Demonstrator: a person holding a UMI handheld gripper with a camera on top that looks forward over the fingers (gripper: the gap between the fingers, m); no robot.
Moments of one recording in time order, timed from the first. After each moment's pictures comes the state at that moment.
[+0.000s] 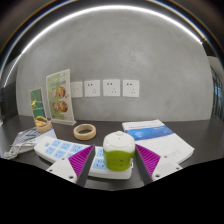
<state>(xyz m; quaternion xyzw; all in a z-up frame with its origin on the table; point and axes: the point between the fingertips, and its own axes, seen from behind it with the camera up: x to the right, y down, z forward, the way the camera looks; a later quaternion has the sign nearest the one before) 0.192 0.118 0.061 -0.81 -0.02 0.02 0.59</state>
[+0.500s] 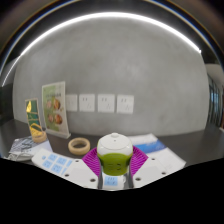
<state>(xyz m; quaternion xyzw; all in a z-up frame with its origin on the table) 0.210 0.134 0.116 -0.78 -0.01 -0.01 0.62</state>
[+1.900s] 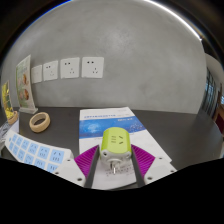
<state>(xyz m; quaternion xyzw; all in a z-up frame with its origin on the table) 0.342 0.166 0.018 -0.87 0.03 -0.07 0.49</state>
